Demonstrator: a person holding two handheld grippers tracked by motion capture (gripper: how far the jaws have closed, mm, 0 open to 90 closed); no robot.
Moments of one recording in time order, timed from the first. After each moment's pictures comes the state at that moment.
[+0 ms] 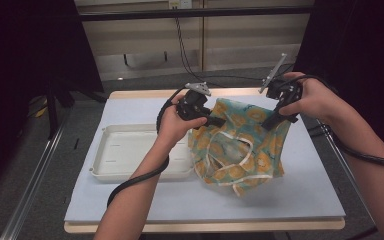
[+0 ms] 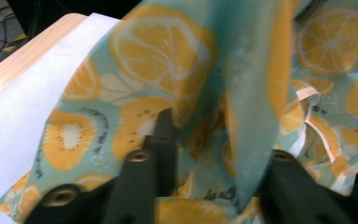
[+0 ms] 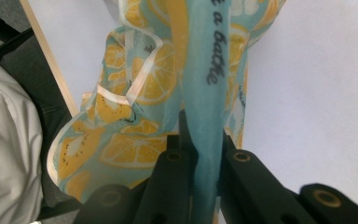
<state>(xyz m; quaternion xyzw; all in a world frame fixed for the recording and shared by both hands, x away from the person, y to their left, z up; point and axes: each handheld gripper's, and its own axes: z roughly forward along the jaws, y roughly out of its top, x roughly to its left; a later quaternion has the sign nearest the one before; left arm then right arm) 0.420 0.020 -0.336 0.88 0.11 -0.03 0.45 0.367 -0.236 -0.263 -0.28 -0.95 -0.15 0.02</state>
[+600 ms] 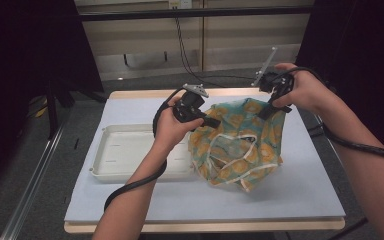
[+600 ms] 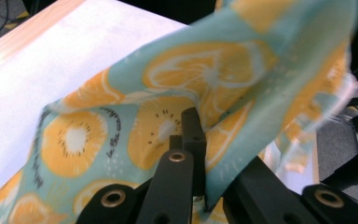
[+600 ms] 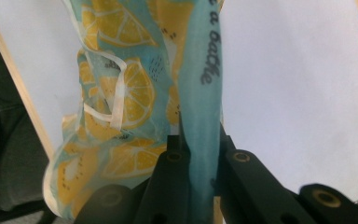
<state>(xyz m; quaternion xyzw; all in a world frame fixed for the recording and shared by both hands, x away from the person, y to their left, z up) 0.405 0.034 -0.328 0.89 0.15 -0.03 0.43 0.393 -0.224 -0.260 -0.25 -0.96 -0.13 -0.03</state>
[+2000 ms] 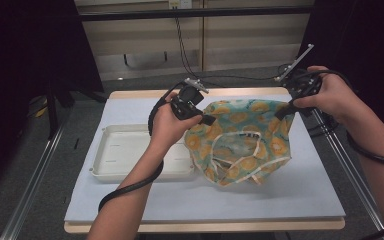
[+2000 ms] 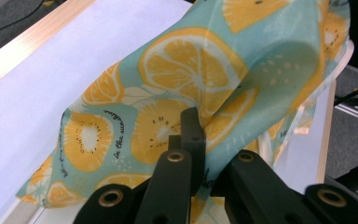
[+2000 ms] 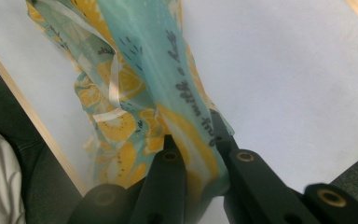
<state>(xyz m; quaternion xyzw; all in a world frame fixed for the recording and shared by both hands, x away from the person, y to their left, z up) 0.392 0.035 -0.294 0.91 0.19 0.00 0.37 0.366 -0.274 -0.250 -0.37 -0.91 -0.18 -0.04</state>
